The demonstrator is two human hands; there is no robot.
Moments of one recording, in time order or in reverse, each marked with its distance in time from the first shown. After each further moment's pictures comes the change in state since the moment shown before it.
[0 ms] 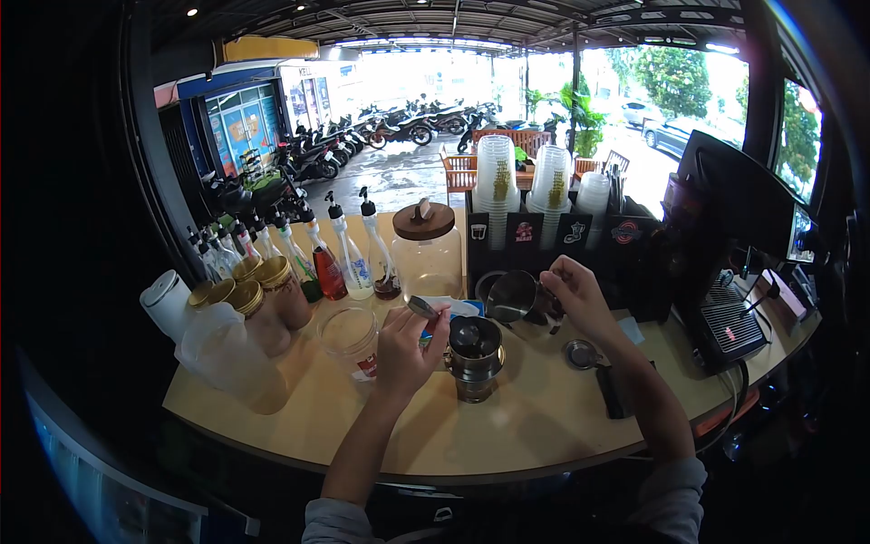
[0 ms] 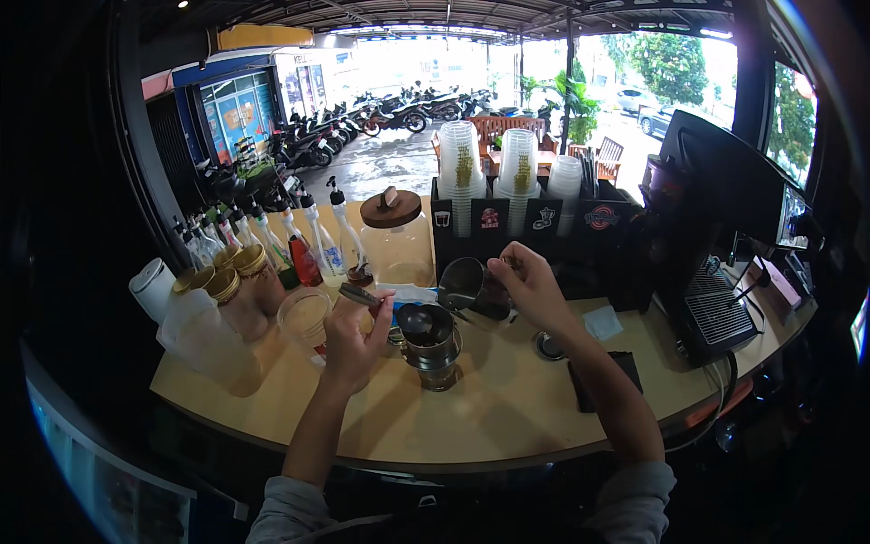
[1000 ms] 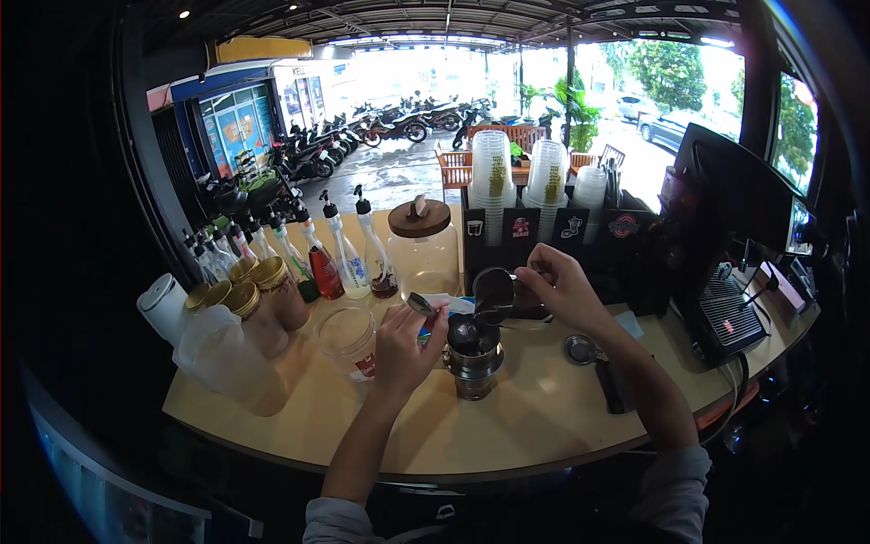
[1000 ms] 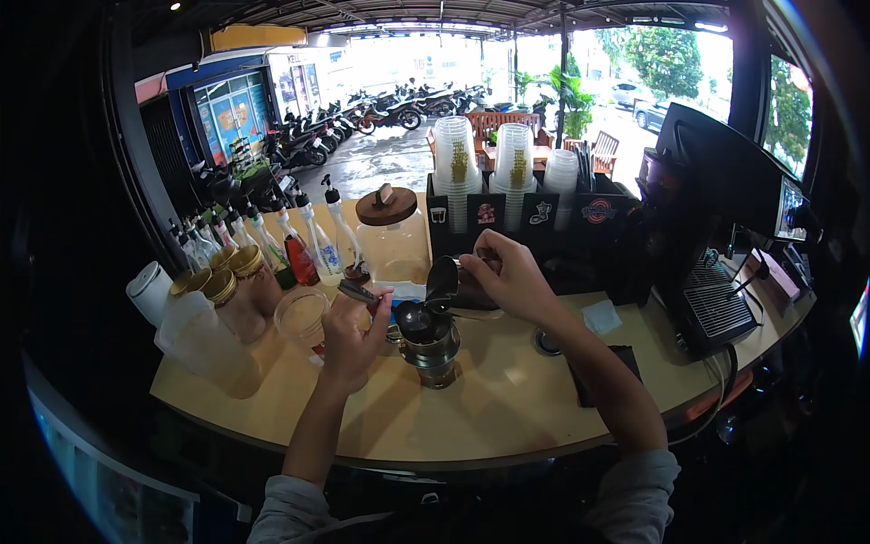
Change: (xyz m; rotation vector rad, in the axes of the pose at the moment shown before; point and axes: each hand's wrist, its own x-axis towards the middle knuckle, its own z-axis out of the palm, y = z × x) left_hand 0.001 -0.002 0.002 0.007 -0.003 -0.006; right_hand 0.013 -0.009 0.014 -0.167 -0.053 -0.057
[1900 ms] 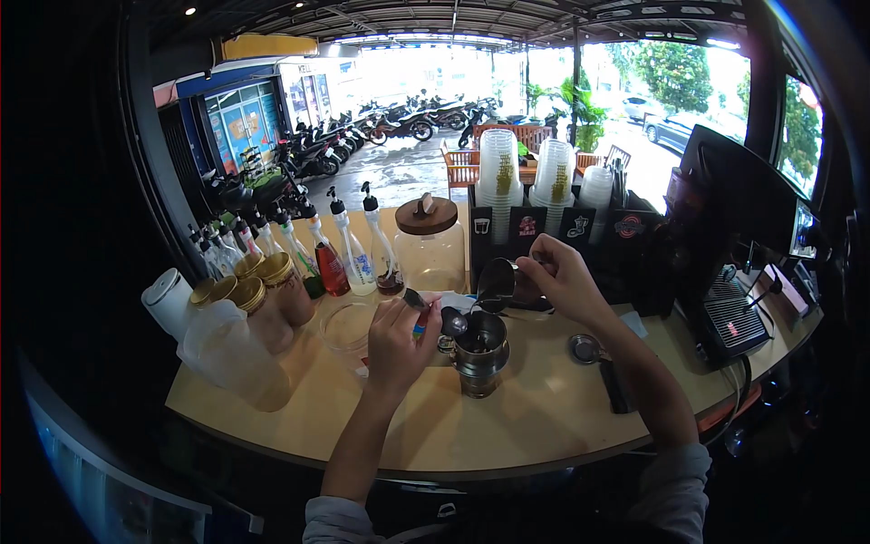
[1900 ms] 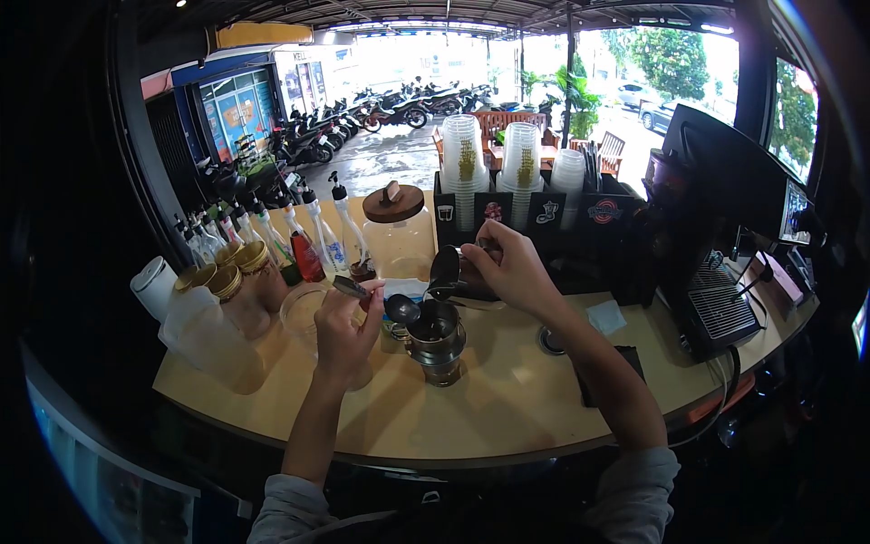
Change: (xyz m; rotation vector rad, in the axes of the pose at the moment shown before) left_hand 0.002 -0.004 -0.013 0.084 0.041 0.058; right_hand 0.009 -0.011 0.003 -0.122 0.028 -0.004
